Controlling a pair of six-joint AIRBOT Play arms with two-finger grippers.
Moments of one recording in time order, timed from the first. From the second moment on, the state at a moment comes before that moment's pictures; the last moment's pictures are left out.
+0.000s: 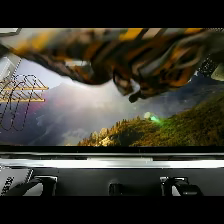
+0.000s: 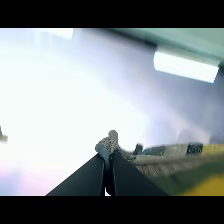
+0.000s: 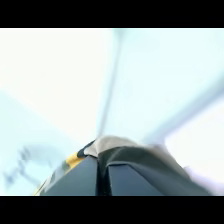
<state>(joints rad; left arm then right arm) 0.13 -1.11 1.79 1.31 -1.12 -1.70 -0.04 -0.68 1.27 -1.00 0.47 1.91</state>
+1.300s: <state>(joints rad) 0.02 -1.40 1.24 1.33 -1.11 -1.73 0.06 -1.59 1.45 -0.98 1.07 1.87</state>
